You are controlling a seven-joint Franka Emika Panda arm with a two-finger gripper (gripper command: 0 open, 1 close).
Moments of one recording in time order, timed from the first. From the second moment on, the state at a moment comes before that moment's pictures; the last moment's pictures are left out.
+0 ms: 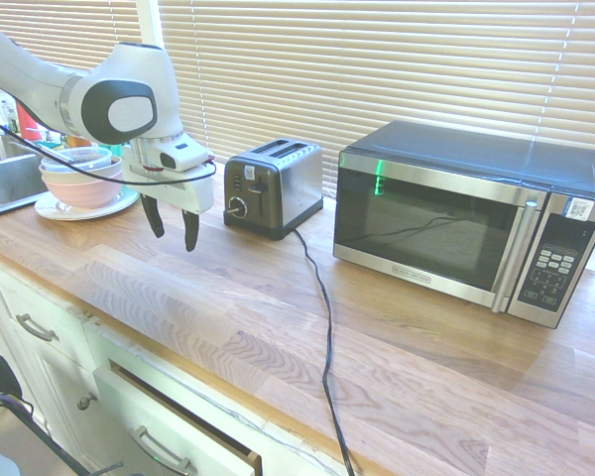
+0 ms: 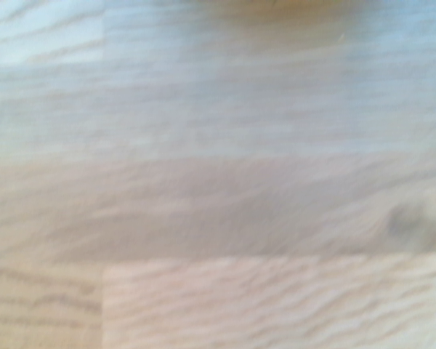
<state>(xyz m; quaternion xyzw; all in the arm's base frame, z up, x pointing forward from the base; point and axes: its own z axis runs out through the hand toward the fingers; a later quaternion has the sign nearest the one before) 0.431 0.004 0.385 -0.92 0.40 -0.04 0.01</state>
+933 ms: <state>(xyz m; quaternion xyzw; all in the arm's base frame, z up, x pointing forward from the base) 0.573 -0.013 0.482 -0.91 0.40 -0.11 -0.01</state>
